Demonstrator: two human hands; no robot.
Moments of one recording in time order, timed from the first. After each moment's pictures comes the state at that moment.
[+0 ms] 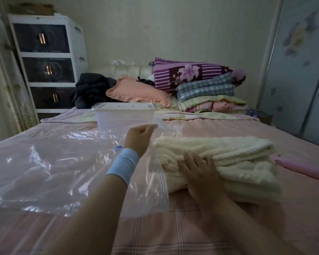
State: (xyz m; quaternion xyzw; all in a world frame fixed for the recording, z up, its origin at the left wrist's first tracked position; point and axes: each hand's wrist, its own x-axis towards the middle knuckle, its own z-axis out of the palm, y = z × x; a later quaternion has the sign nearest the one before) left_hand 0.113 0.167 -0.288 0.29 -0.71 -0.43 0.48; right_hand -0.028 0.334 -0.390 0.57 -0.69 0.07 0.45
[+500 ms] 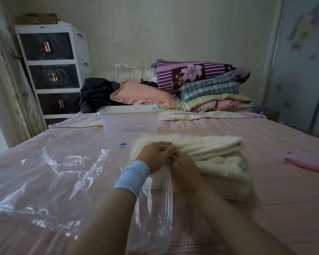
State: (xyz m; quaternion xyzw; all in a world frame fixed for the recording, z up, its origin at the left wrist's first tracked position) left_hand 0.119 0.183 -0.308 0.23 -0.89 -0.27 0.28; right_hand 0.015 0.274 -0.363 0.66 -0.65 0.23 0.31
